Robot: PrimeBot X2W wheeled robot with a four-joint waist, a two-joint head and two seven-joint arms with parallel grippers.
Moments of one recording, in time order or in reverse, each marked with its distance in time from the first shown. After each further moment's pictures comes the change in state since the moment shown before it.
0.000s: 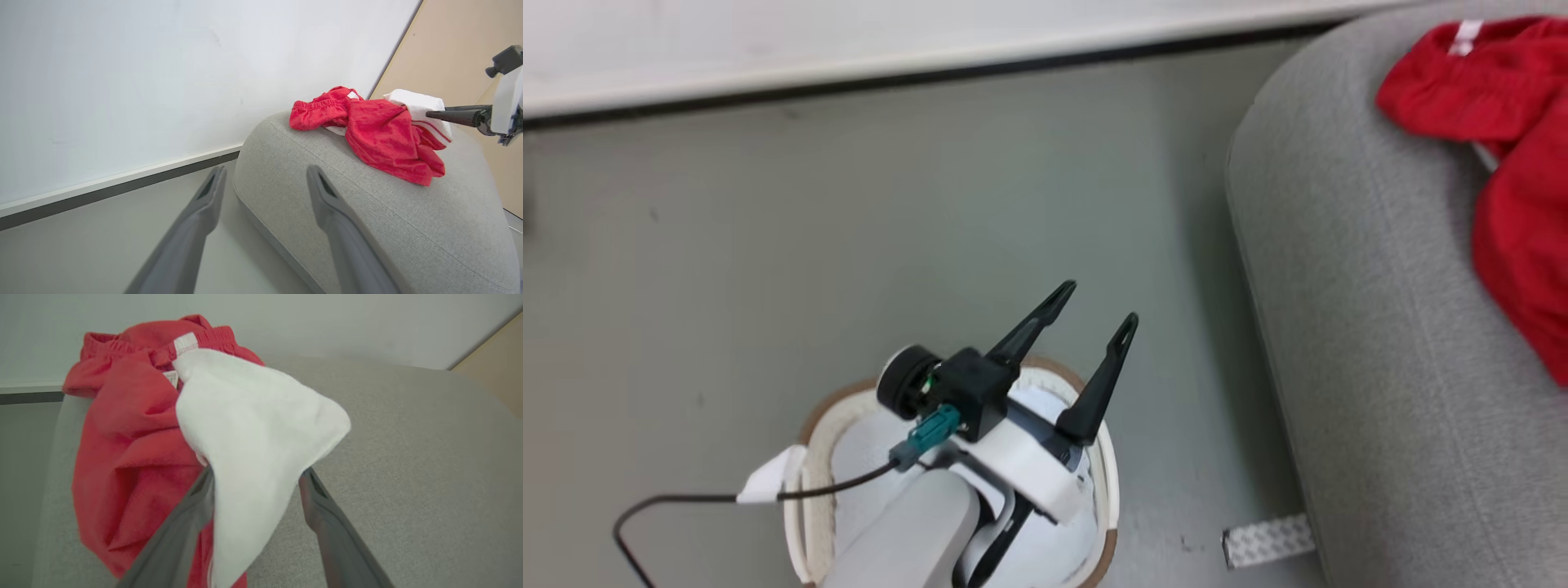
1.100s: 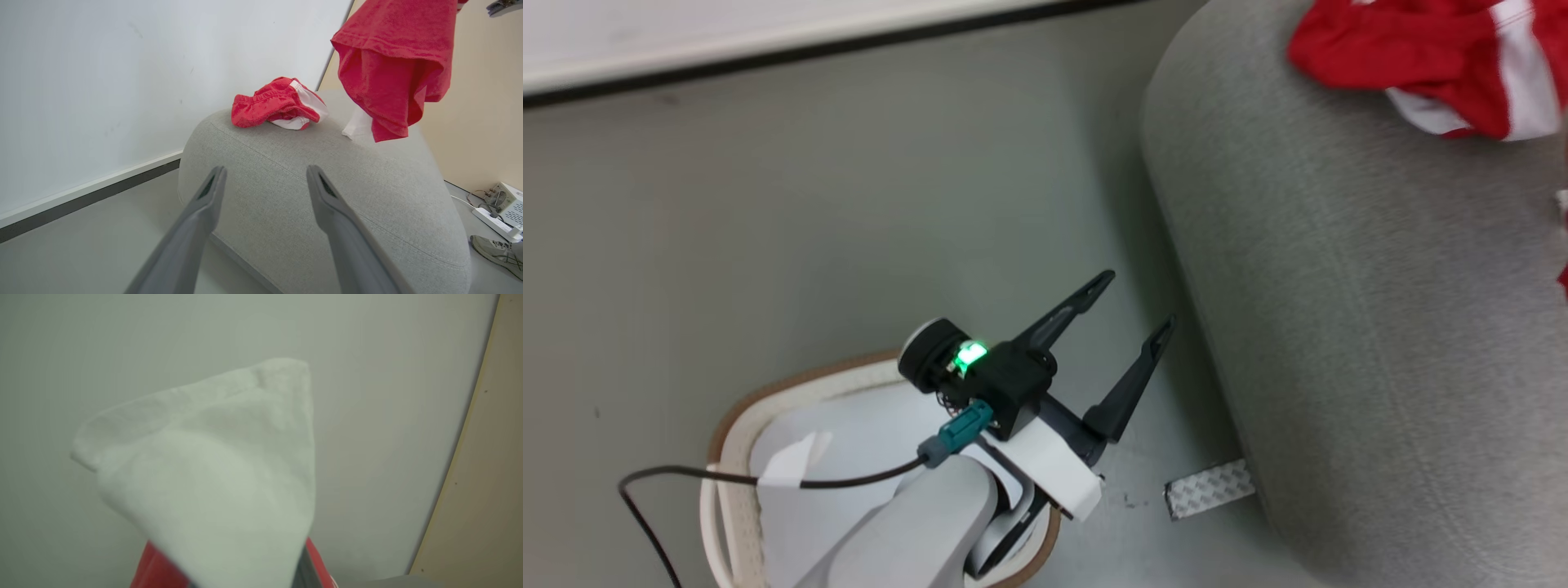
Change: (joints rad) left arm -0.052 0.038 -0.099 -0.040 0.012 0.008 0.008; right arm 0.112 0.132 -0.485 -0.703 -0.160 0.000 -0.302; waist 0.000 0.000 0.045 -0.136
